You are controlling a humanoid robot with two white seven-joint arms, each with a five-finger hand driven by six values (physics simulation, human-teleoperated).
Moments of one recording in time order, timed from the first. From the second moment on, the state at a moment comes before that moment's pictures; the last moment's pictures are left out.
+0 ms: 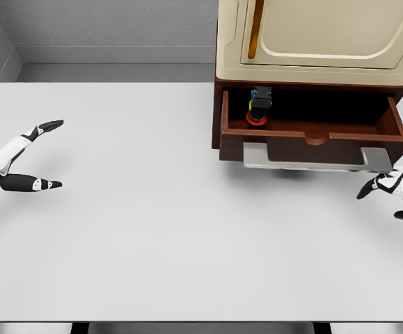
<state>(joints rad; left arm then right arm) -0.13 0.53 0.10 -1.28 0.01 -0.61 -0.61 0.27 -1.27 -0.05 -1.76 0.17 -0.65 0.35</state>
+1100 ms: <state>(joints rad) -0.12 0.53 0.11 -1.29 0.02 -0.61 -0.61 0.09 -1.14 0.05 -1.72 0.35 -0.61 0.32</state>
